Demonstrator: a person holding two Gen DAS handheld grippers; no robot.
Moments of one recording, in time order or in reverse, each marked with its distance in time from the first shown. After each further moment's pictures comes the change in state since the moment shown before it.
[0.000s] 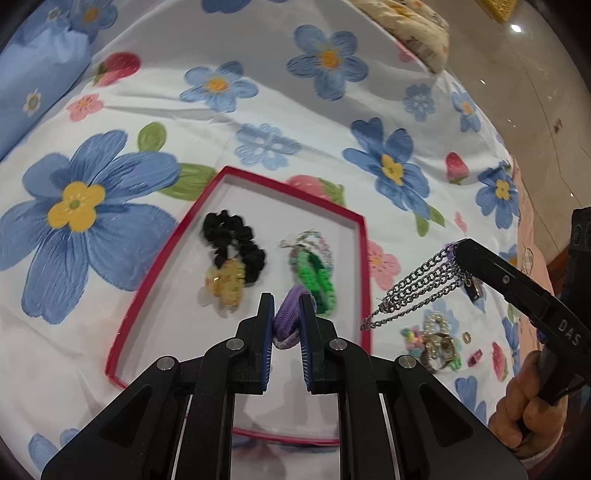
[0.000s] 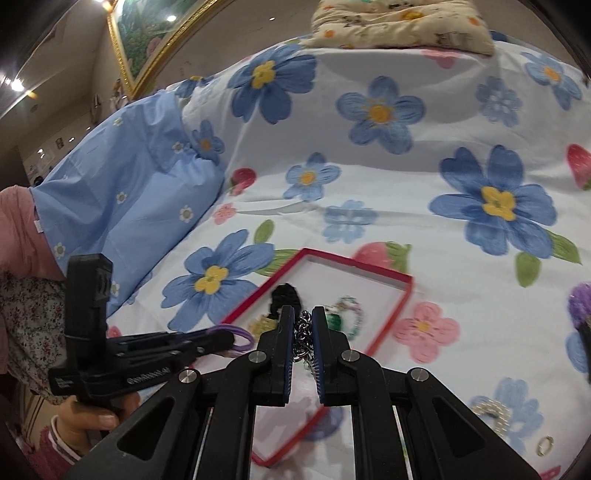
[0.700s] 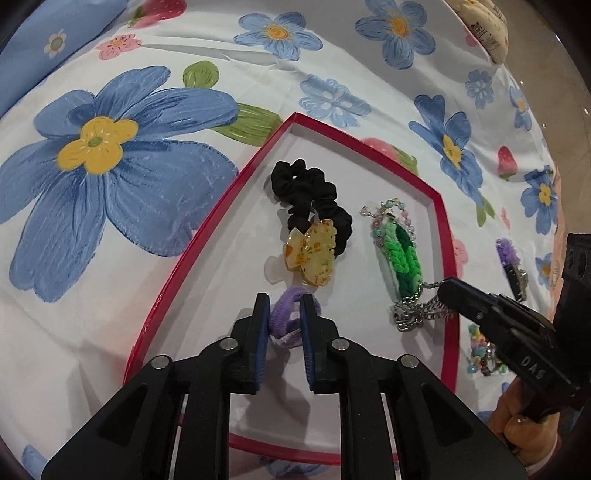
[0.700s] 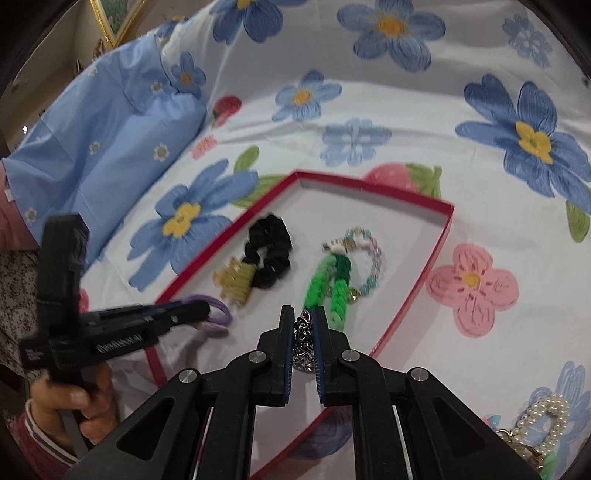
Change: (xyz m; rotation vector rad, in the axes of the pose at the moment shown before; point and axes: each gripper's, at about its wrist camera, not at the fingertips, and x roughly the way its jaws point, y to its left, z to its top) left arm 0.050 0.050 -0.016 -0.083 0.112 0.102; right arm 0.094 -0.015 -0.044 0.001 0.224 -0.030
